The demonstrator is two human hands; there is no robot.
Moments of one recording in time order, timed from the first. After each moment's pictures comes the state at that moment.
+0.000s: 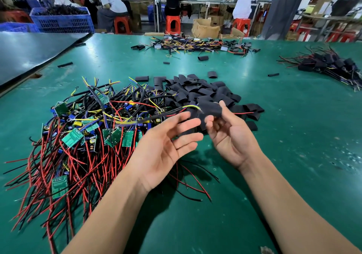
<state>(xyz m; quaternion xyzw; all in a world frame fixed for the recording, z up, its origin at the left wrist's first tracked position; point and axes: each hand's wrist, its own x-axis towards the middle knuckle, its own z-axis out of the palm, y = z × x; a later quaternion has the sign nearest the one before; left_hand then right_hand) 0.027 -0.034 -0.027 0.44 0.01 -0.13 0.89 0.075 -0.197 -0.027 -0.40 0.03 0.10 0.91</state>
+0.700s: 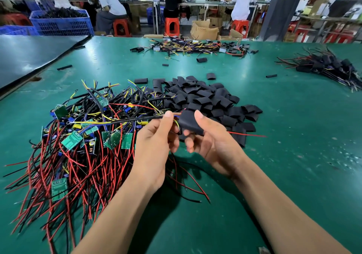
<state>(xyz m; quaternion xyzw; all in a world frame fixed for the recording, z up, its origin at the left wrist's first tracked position) 0.024 -0.049 -0.027 0.56 0.06 0.13 0.82 0.057 -0.179 -0.034 -0.52 -0.12 0.19 0.82</state>
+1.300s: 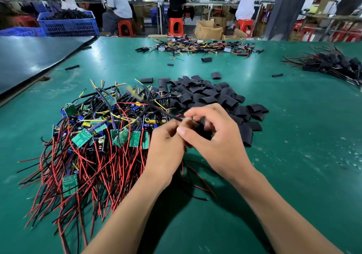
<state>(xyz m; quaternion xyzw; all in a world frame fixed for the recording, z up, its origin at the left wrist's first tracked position) 0.026 -0.049 -0.039 0.67 0.02 0.11 0.73 0.038 -0.174 -0.028 -0.80 -0.22 -0.18 0.53</state>
